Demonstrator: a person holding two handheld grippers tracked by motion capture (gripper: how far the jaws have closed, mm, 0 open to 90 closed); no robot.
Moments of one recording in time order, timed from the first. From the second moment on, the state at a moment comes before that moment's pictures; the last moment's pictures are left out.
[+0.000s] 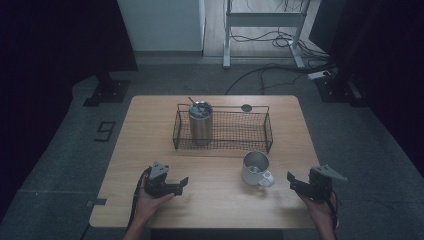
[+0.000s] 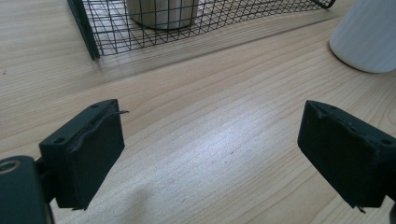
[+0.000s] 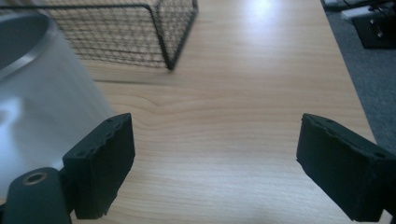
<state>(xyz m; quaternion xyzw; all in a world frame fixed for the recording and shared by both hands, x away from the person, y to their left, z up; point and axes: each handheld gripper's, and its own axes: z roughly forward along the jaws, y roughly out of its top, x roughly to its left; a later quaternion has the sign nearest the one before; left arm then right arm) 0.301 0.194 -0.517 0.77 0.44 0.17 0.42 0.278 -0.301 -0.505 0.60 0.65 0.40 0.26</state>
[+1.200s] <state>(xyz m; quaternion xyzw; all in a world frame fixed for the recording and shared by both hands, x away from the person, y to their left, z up) 0.302 0.191 -0.522 0.78 0.44 0.16 0.42 0.270 -0.241 -0.479 0.51 0.70 0.45 0.23</state>
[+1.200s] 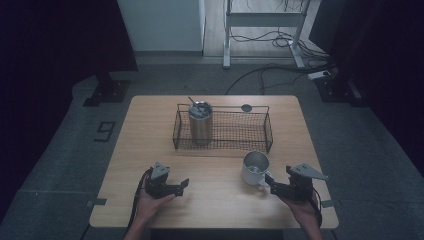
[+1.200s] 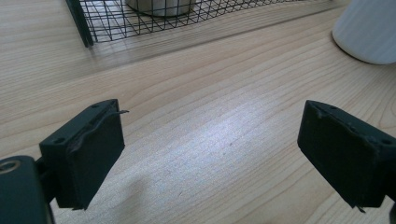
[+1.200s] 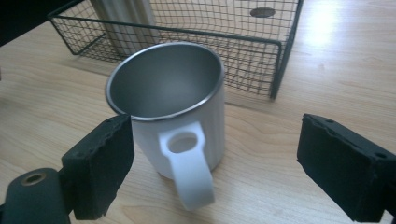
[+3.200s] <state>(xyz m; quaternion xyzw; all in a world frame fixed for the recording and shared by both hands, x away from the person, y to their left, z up) 0.303 0.202 -0.523 0.76 0.46 0.13 0.43 0.329 -0.186 -0.491 0.47 0.77 0.38 0.19</state>
